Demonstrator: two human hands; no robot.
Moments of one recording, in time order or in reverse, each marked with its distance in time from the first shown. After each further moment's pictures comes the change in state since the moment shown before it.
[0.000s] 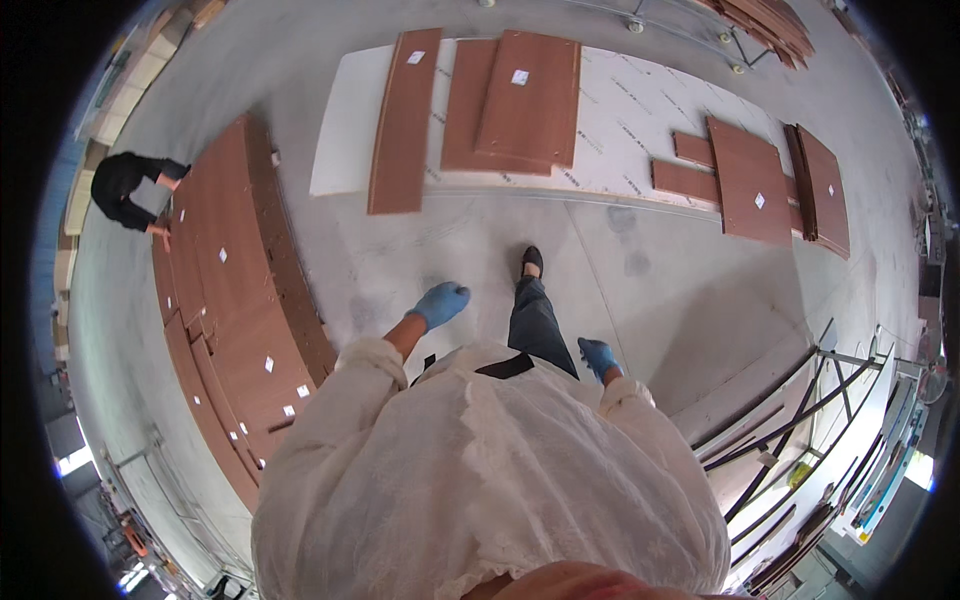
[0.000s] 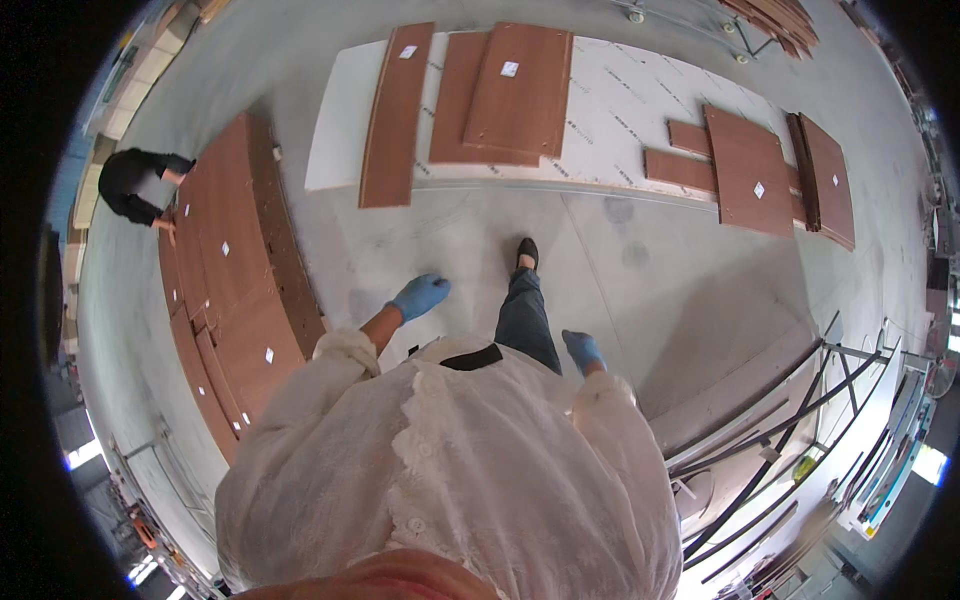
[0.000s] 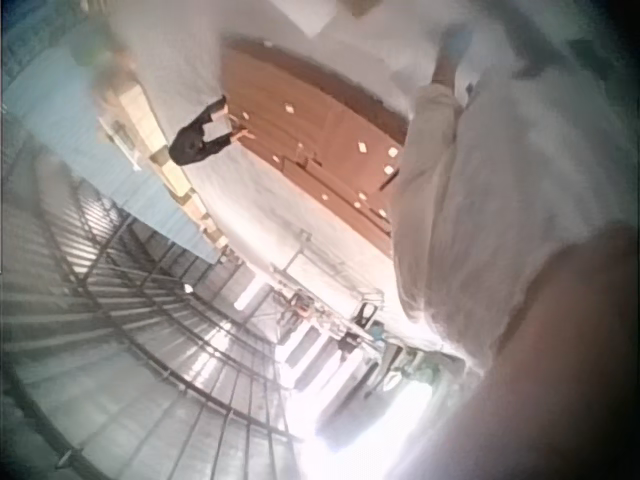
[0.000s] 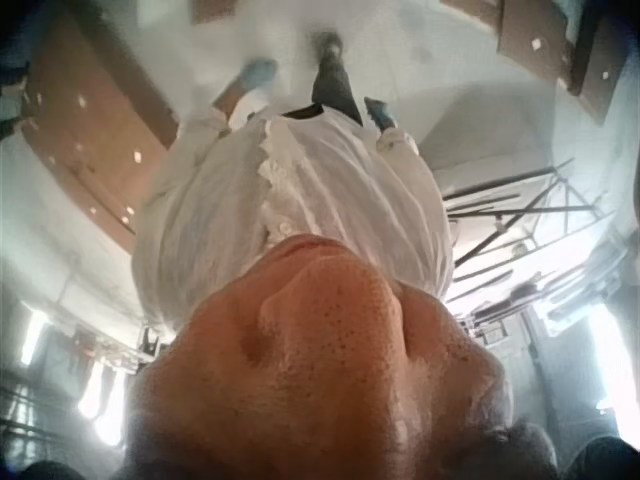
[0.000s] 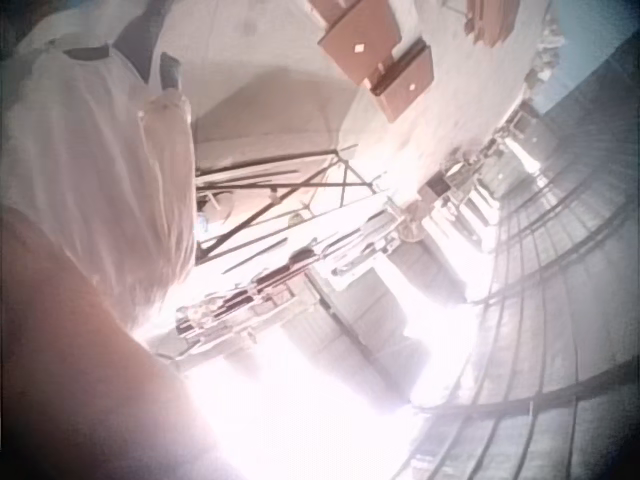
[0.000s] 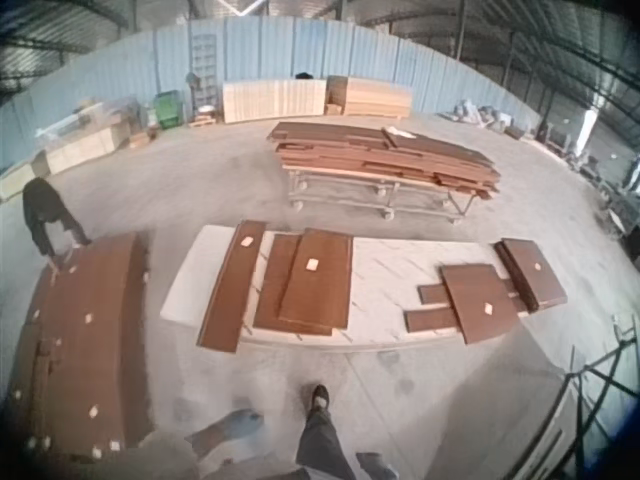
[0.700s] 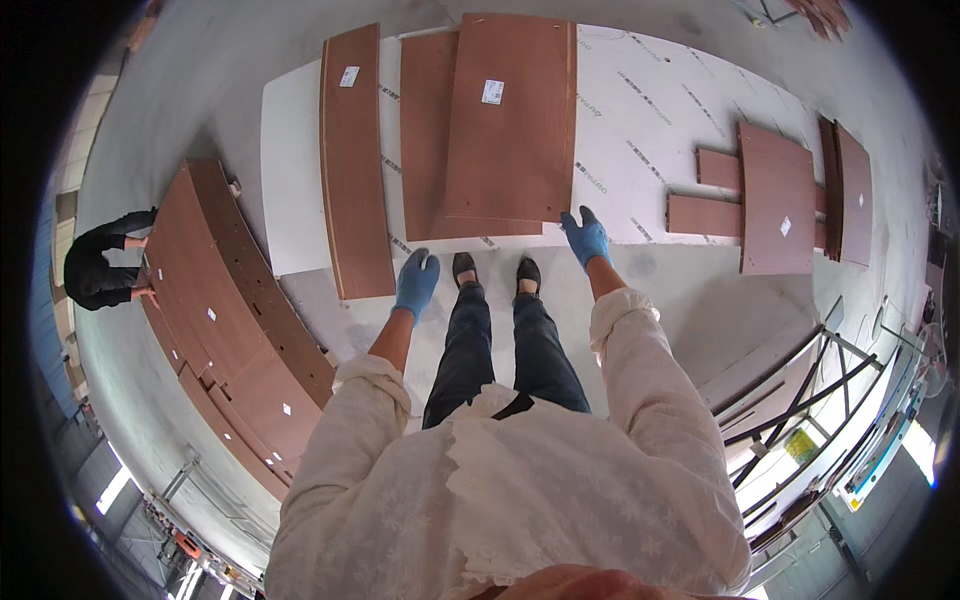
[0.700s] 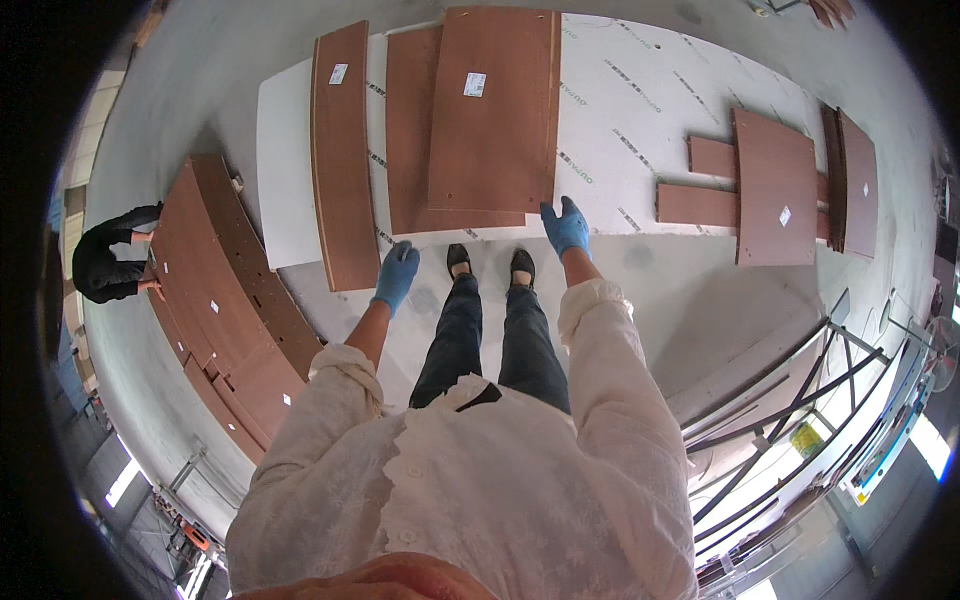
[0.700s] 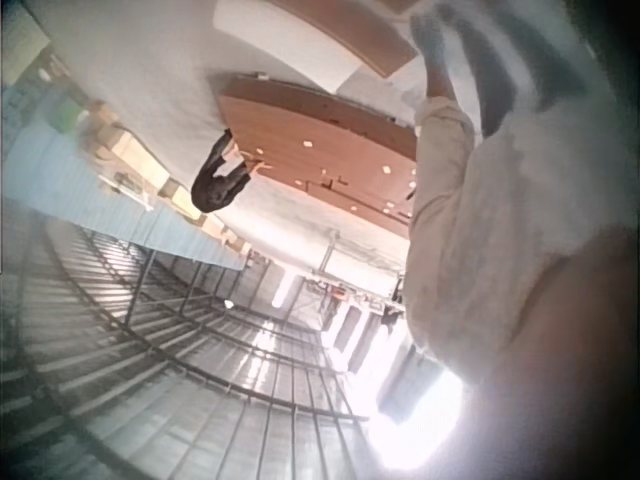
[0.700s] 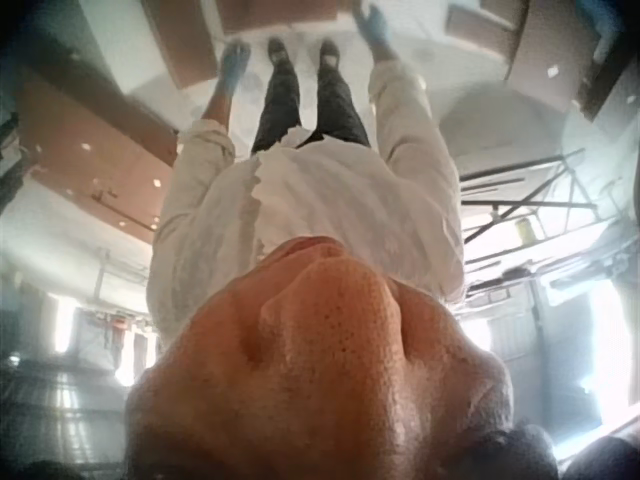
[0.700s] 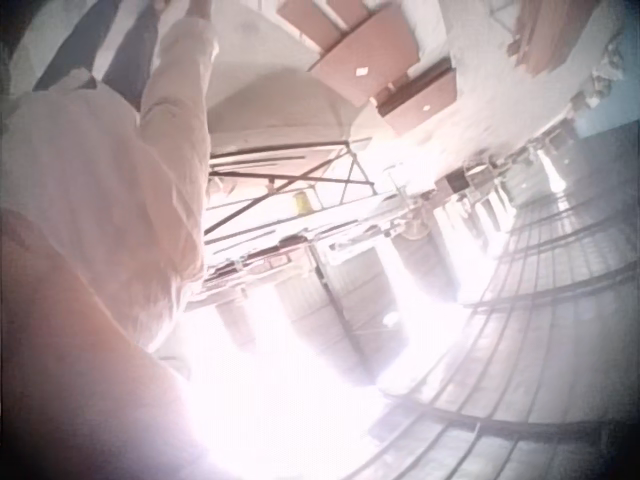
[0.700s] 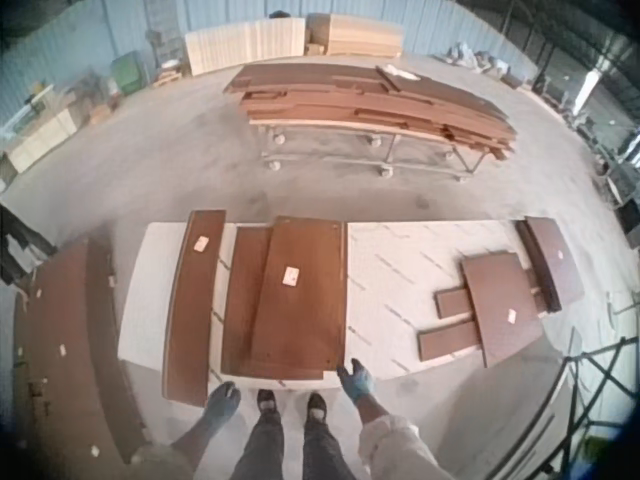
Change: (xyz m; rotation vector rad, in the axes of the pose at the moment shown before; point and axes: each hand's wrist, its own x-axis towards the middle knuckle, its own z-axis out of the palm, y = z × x) left_hand 0.302 0.007 -0.096 -0.188 0.398 -0.158; right_hand 0.307 -0.358 -0.135 -0.079 0.396 -0.178
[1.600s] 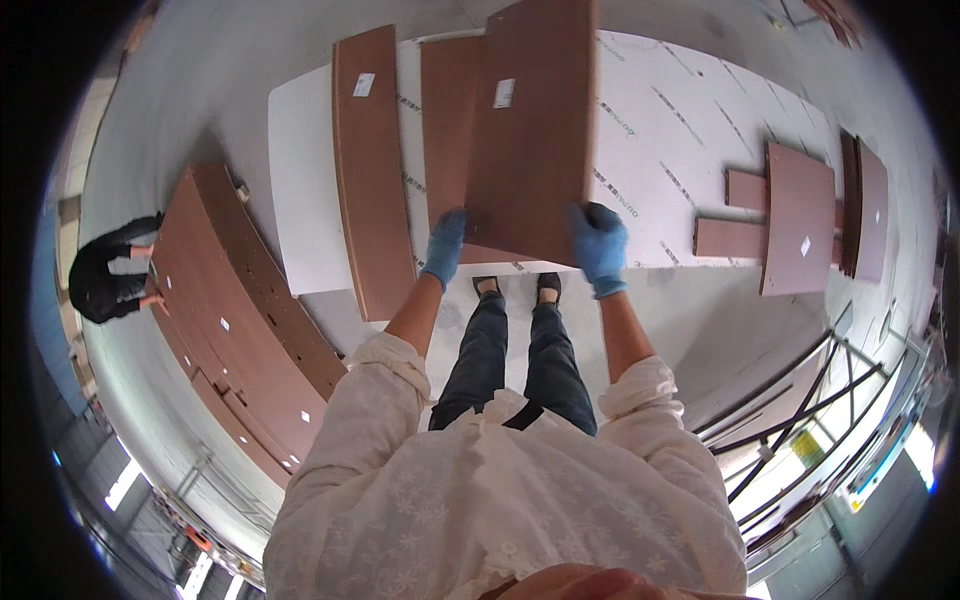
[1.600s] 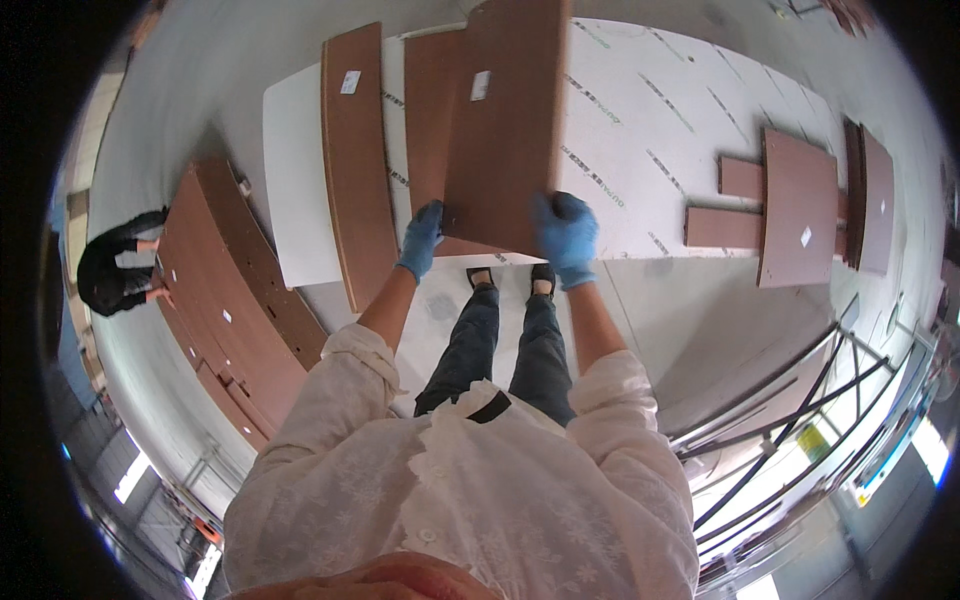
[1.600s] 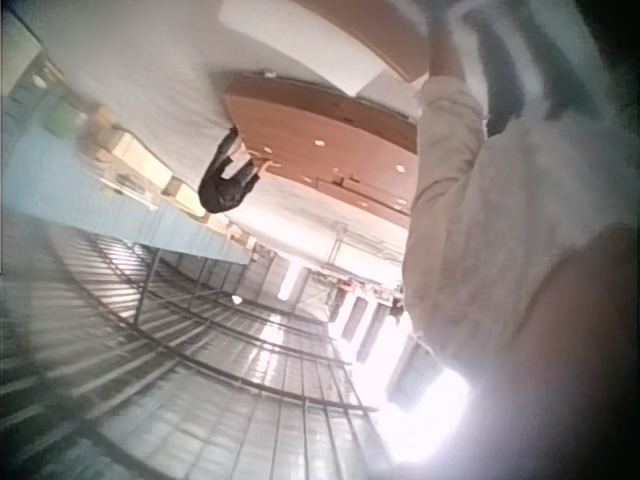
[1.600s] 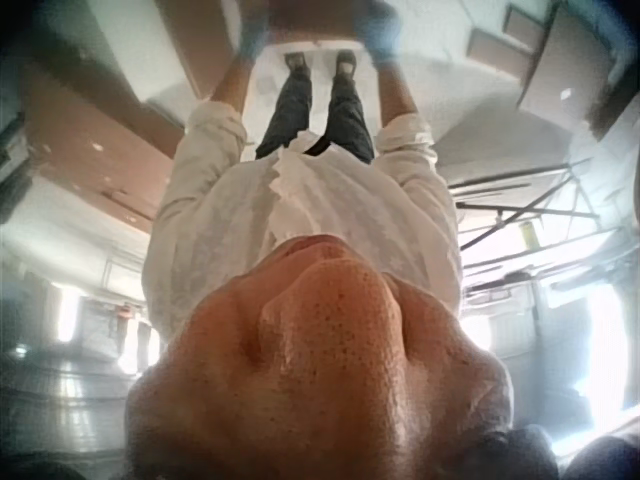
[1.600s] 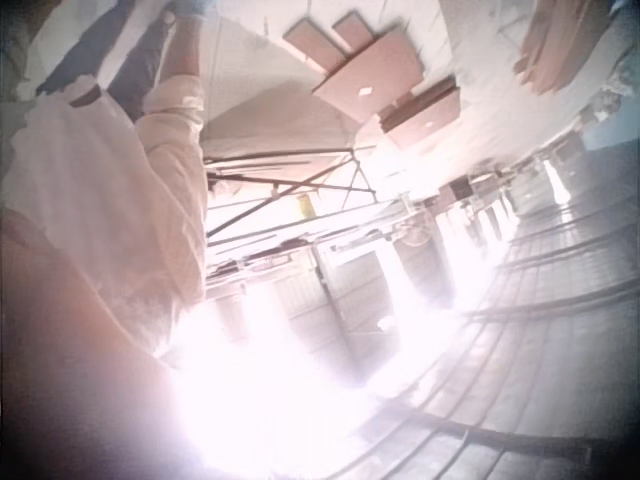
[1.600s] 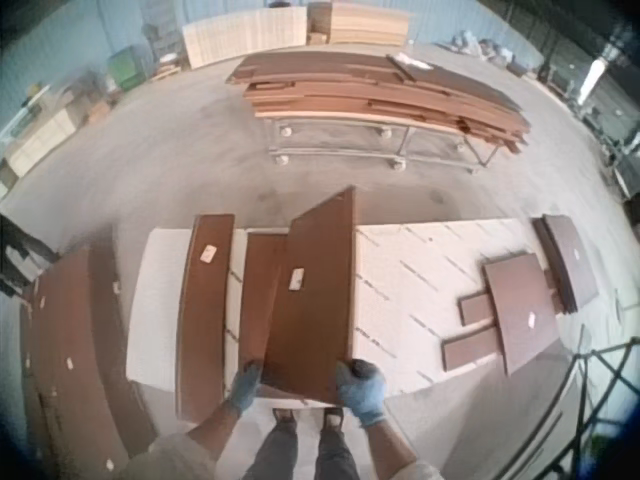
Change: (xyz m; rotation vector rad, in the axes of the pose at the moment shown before) left_hand 0.126 0.061 0.000 -0.546 -0.062 -0.160; right_hand -0.035 -0.186 -0.033 0.330 0.165 -0.201
